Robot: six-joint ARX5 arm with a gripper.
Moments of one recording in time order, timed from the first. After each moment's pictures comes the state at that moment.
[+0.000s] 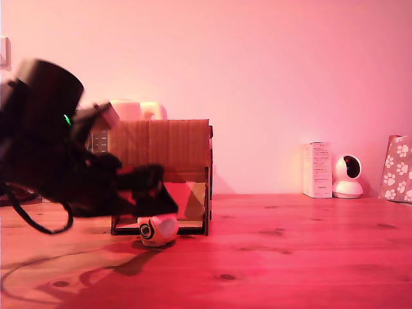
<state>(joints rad) -0.53 1.86 0.56 0.86 0.14 -0.10</state>
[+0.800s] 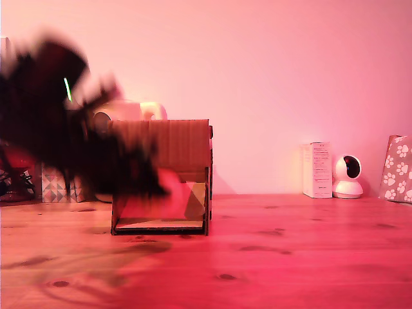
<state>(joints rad) -0.53 1.58 0.59 0.51 0.27 -0.10</state>
